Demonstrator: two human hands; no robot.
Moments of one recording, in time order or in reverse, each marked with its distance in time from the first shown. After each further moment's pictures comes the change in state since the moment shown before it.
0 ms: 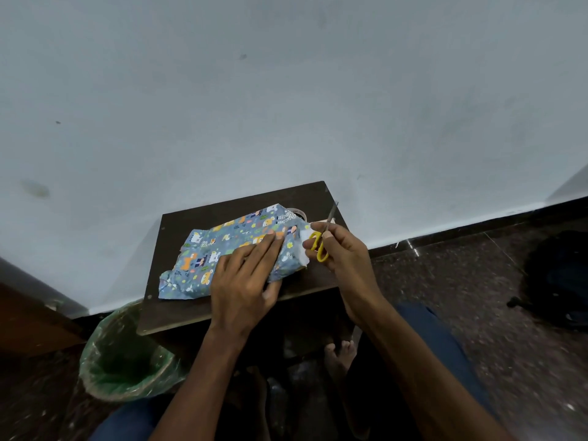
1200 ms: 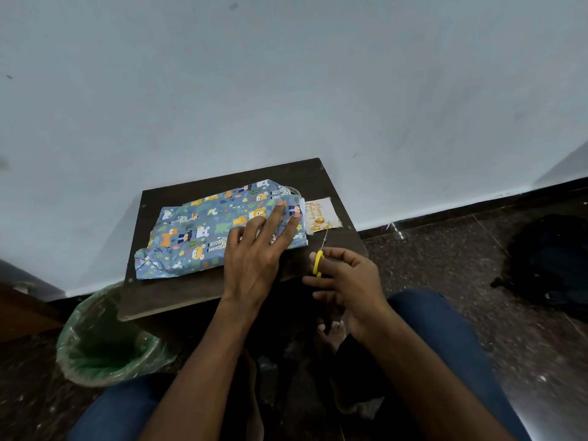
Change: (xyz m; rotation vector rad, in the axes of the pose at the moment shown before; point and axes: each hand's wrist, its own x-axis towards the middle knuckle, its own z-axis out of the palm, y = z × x) left_hand 0.002 0.004 0.049 0.140 -0.098 0.048; right_hand -0.045 0.007 -0.006 -0.050 0.150 0.390
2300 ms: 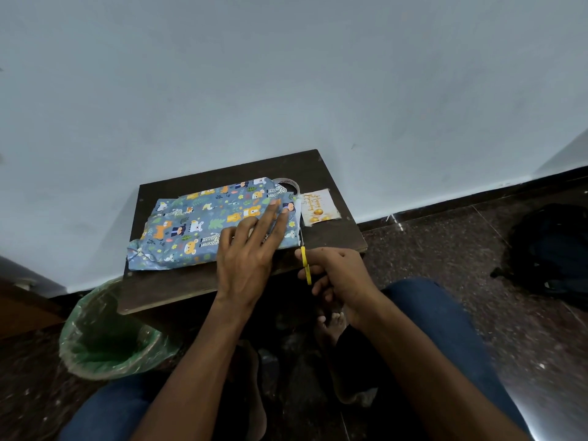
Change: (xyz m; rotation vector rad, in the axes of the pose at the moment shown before) left_hand -0.013 -0.002 -0.008 0.009 0.015 -0.008; right_hand 0.015 0.008 -0.001 -0.259 -0.094 0.042
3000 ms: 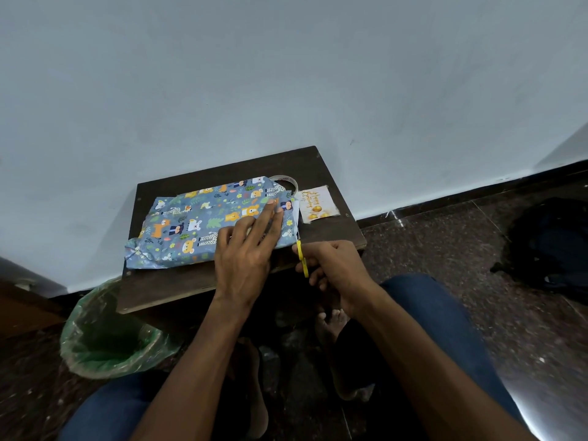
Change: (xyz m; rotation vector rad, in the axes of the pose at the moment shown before) left_hand -0.003 -0.001 -0.003 -0.011 -0.023 -0.003; right_hand 0.016 0.001 0.001 -0.047 0.017 -0.018
